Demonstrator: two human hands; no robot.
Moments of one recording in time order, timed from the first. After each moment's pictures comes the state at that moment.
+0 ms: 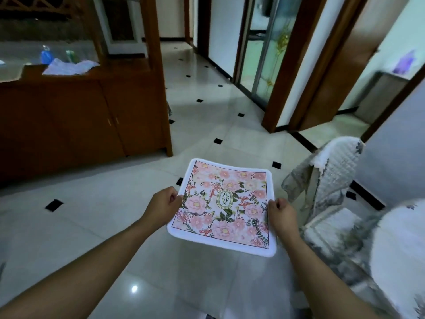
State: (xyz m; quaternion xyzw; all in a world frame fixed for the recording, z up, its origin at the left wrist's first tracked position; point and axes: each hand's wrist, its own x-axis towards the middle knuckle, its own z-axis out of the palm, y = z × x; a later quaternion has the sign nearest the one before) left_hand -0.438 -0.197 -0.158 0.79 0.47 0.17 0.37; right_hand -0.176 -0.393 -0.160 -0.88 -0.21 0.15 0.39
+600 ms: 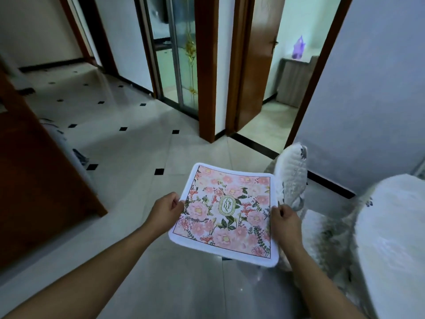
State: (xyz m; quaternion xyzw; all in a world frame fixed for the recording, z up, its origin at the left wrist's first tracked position) left_hand -0.052 -0.013 -0.149 0.87 0.28 0.10 0.39; right_hand 0.089 -0.300 -0.159 -0.87 0.00 0.06 0.48
